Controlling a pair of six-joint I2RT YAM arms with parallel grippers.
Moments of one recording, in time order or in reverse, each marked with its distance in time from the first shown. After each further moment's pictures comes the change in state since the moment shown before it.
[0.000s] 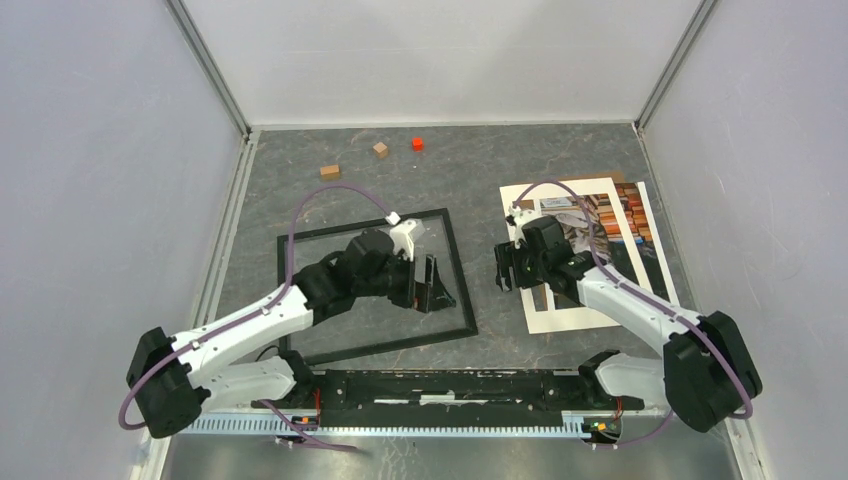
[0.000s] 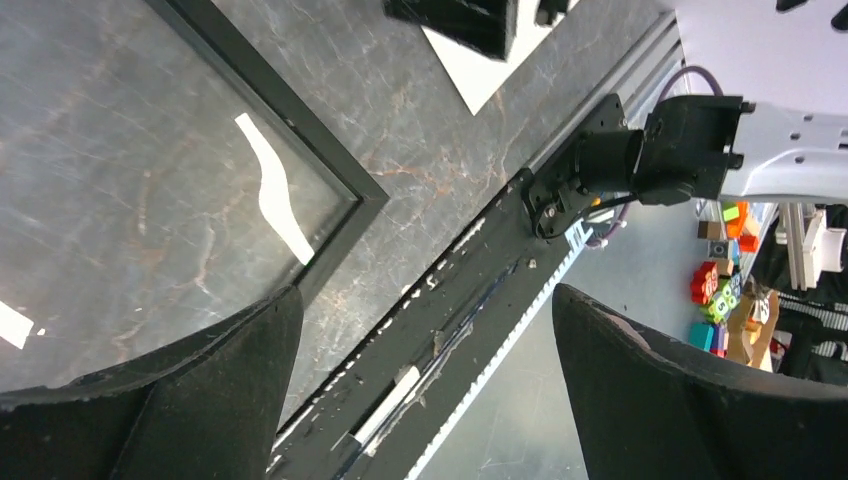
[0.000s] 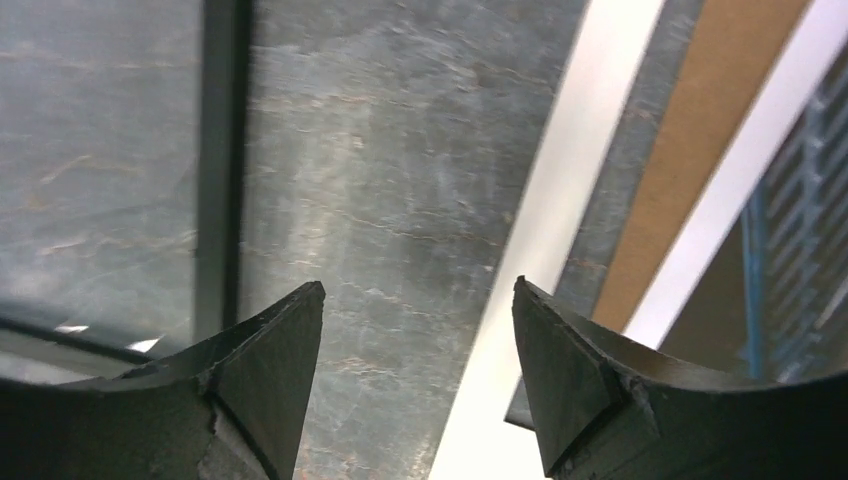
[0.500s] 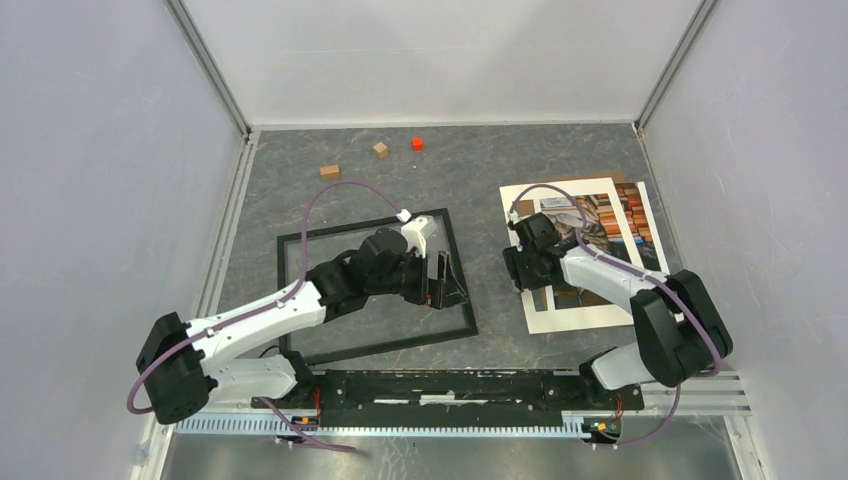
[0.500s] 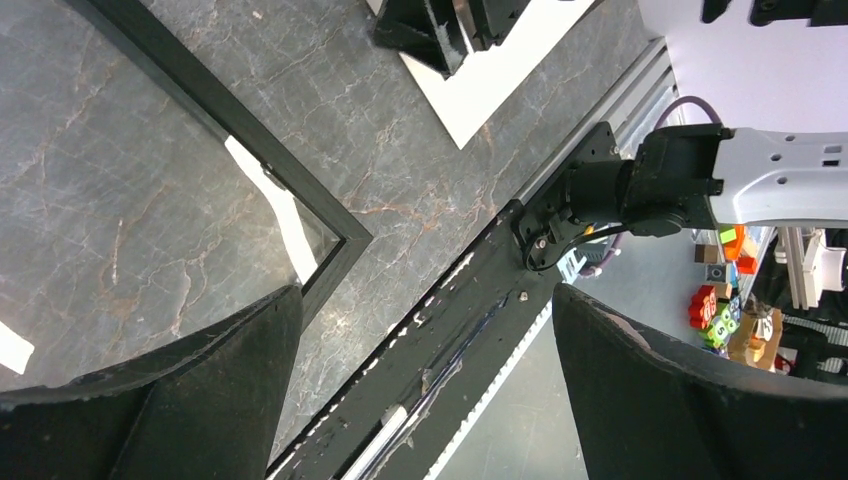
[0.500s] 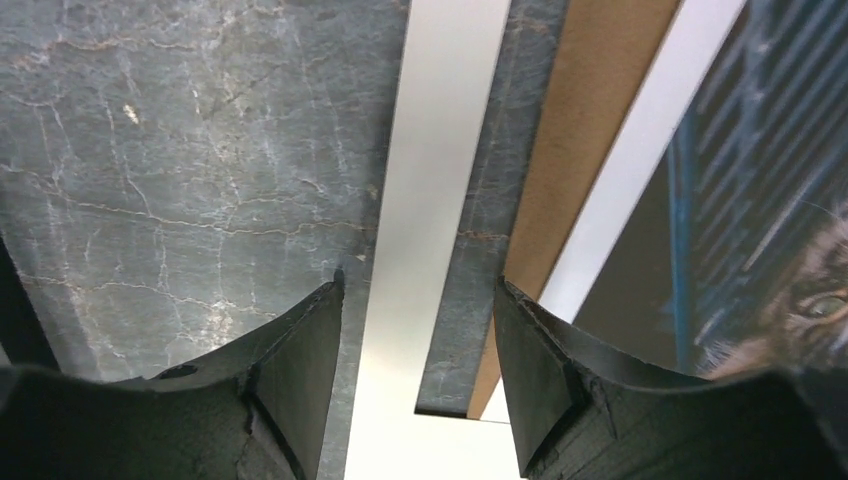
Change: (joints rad) left arm -0.103 0.079 0.027 0.076 -0.073 -0.036; right arm -0.037 0.227 0.084 -0.144 0.167 -0.036
